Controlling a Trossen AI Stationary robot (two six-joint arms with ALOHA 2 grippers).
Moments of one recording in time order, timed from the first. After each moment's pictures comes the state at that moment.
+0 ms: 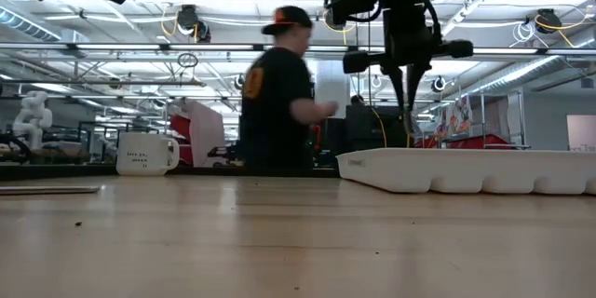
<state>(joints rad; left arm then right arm) 0.12 0.55 1.04 -1.12 -0.57 -0.83 -0.12 1.82 1.50 -1.34 0.44 -1.47</state>
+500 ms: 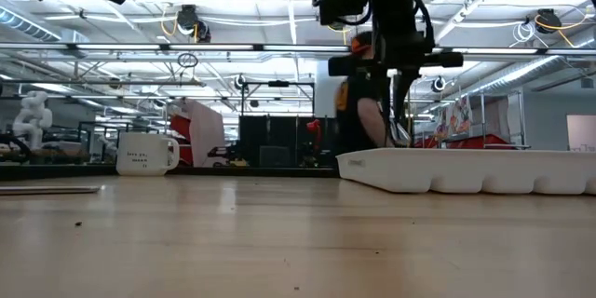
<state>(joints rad) 0.12 0.55 1.04 -1.12 -0.58 -0.83 -0.09 1.86 1.50 -1.24 0.33 -1.54</state>
